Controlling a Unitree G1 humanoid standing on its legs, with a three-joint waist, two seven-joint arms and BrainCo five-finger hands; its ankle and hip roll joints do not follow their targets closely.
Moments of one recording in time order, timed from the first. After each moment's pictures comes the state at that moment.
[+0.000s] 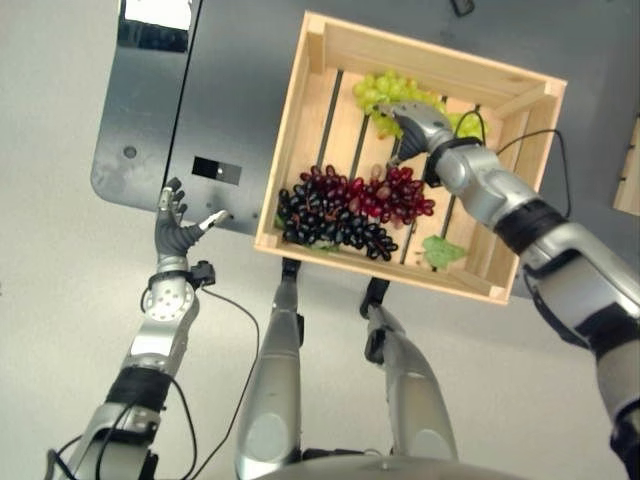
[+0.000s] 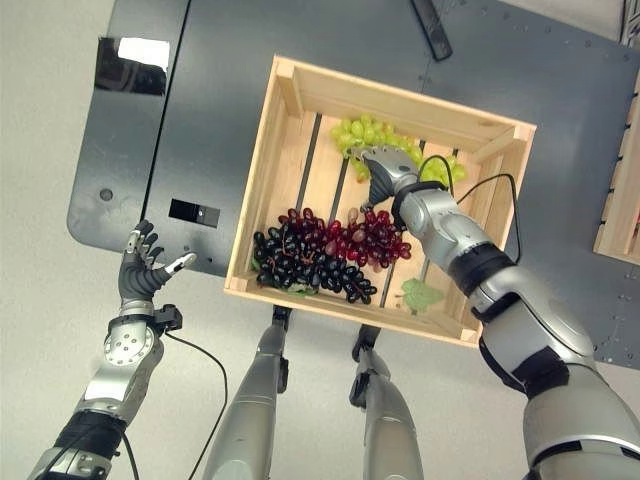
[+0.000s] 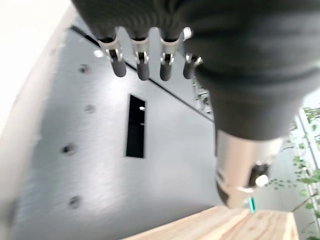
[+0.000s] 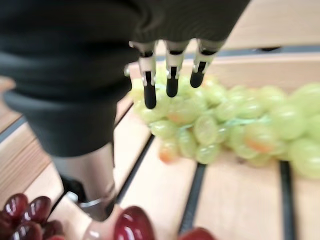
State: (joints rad) left arm -0.26 0.51 -0.09 0.31 -0.35 -0.27 0.36; right arm -1.24 -0.58 0.80 0.79 -0.42 0.01 -0.08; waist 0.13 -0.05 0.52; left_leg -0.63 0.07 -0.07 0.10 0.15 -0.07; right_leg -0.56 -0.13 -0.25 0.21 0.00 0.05
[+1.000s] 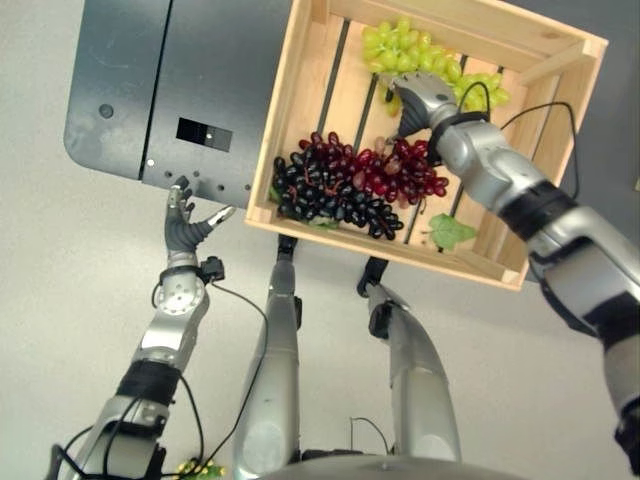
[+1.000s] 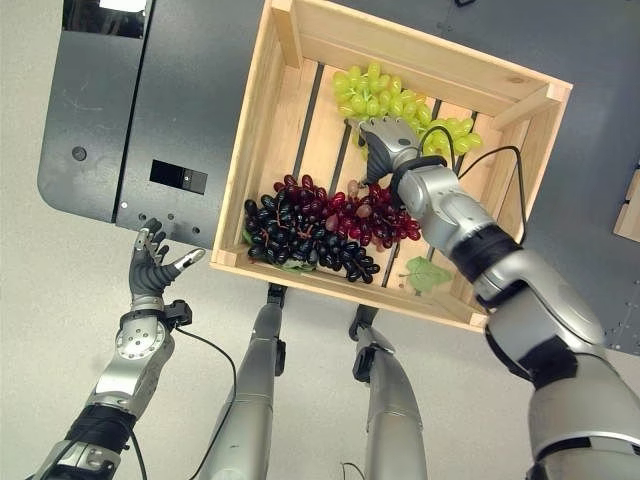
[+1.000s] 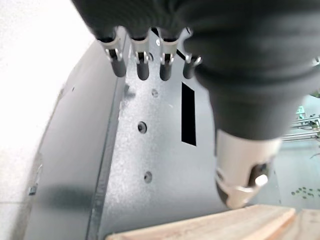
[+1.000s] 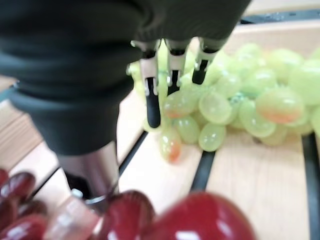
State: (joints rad) left arm -0.28 0.49 -0.10 0.31 -0.34 -0.23 0.40; right arm -1.20 -0.71 0.80 0.50 -0.42 0.05 -0.04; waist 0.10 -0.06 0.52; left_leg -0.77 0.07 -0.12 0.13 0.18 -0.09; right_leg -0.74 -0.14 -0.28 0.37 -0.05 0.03
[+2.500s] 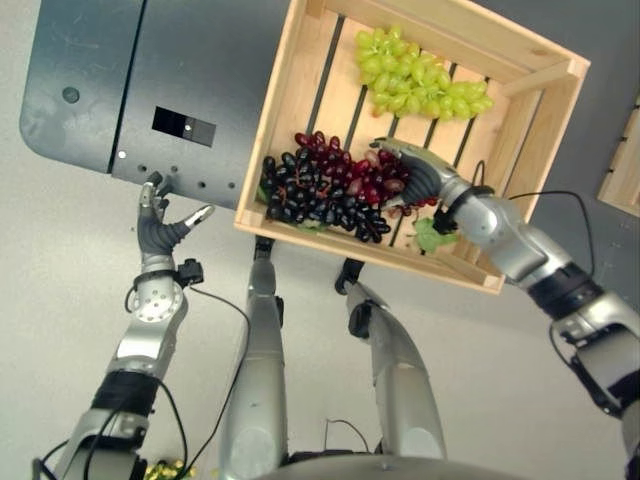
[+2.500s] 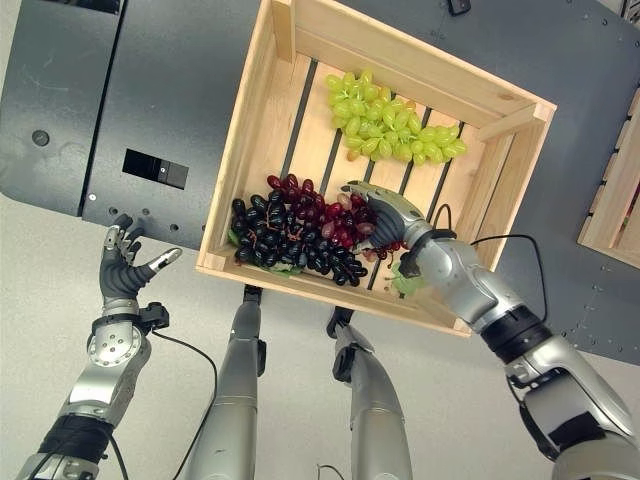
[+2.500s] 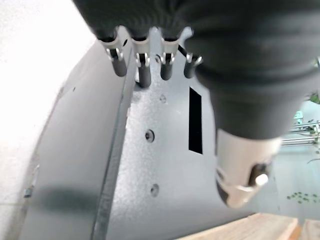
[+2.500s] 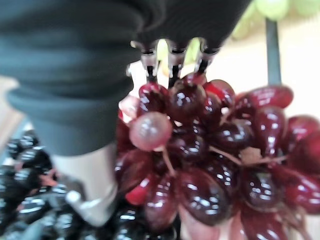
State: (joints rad) left arm -0.23 0.54 -0.05 0.25 -0.33 -0.26 0.40; right arm -0.82 -0.69 0.56 0.29 -0.26 -0.03 0.02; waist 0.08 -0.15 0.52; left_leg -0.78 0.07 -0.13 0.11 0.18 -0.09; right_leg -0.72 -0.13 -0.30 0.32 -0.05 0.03
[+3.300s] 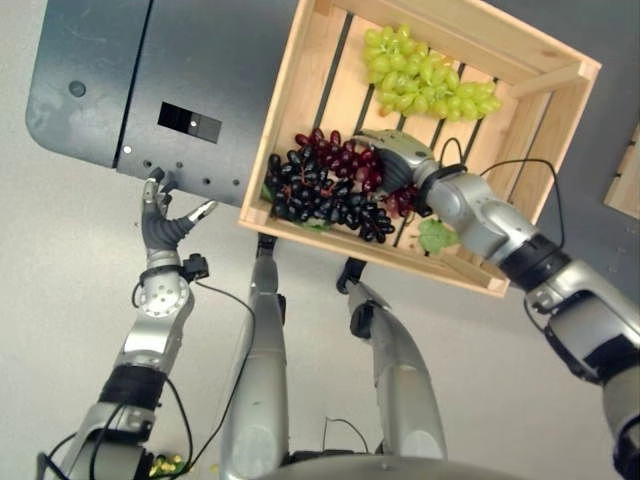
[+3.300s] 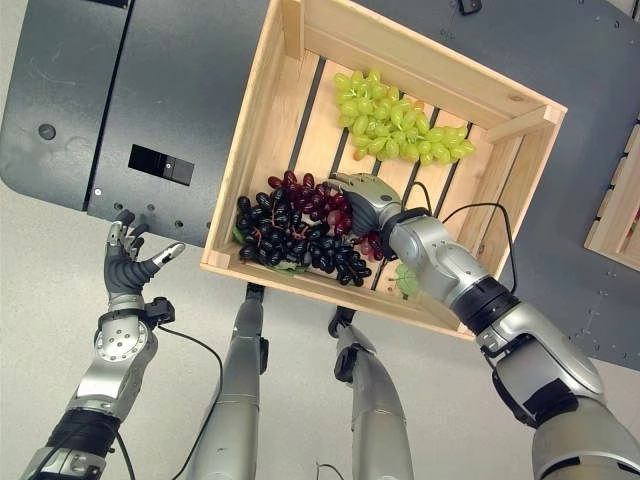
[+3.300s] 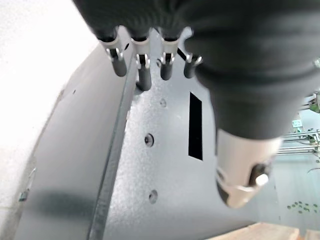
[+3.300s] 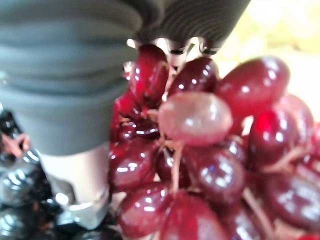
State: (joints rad) left arm -0.25 0.53 -0.06 0.26 -0.33 -0.25 0.42; right arm -1.01 -0.66 0.71 0.35 -0.60 0.04 0.11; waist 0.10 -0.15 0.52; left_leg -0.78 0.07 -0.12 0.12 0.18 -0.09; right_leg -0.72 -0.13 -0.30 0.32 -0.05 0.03
